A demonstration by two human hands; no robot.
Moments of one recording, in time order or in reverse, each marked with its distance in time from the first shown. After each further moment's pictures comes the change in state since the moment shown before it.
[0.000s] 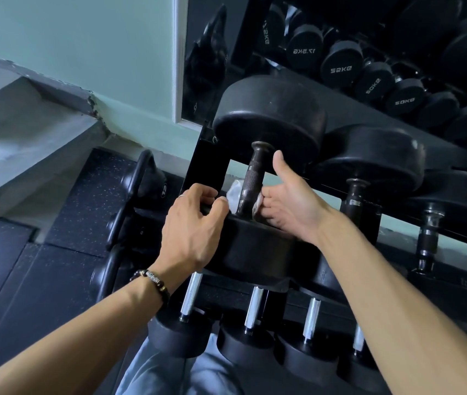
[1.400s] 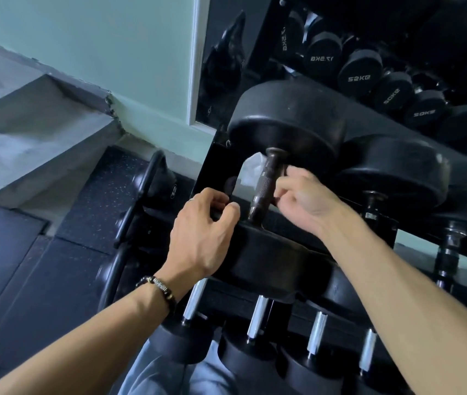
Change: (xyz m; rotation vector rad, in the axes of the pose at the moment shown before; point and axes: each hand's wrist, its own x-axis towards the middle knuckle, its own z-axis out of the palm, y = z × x) left_hand -0.001 0.000 -0.001 0.001 0.025 0.012; right_hand 0.038 -0.016 -0.003 0.575 0.243 -0.264
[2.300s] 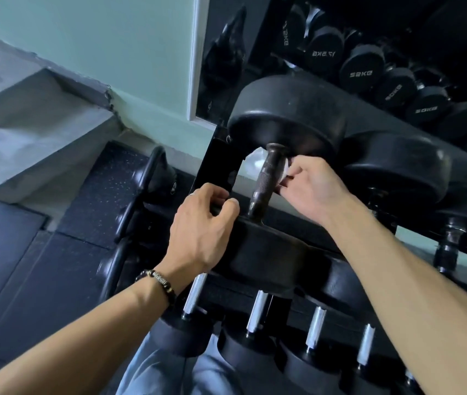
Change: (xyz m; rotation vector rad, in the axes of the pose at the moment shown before) left_hand -0.001 0.005 -0.001 0.019 -0.005 0.003; right_hand -0.013 -0.018 0.002 -0.021 -0.031 0.009
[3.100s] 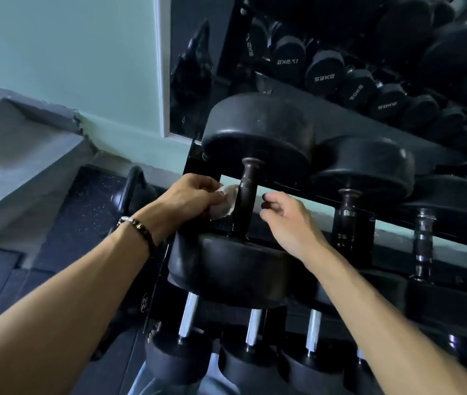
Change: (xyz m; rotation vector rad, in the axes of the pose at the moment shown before) left_hand 0.090 0.013 -0.003 -0.143 -0.502 -0.149; right_hand -0.032 0.036 -0.009 -0.864 0.329 -0.096
